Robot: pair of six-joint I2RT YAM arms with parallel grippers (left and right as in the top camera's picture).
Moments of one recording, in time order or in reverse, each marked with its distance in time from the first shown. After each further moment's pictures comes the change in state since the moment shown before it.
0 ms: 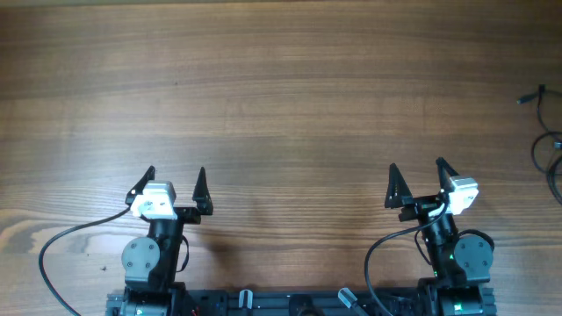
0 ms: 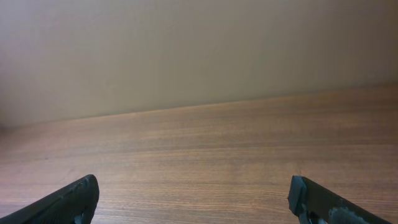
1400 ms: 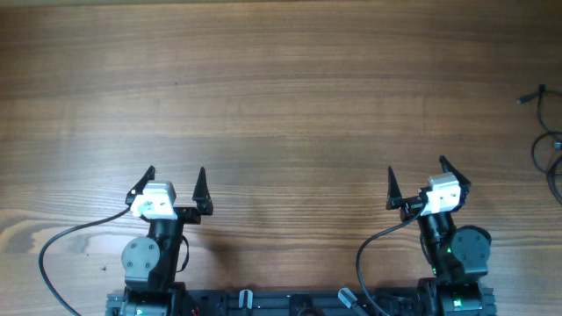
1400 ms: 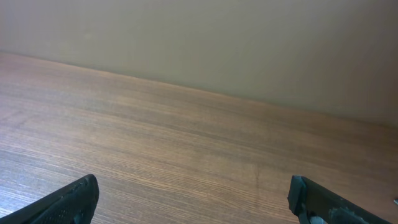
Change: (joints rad) left arm 0.000 0.000 0.000 0.000 0.000 0.000; right arm 0.000 0.071 0.000 0.000 0.022 -0.343
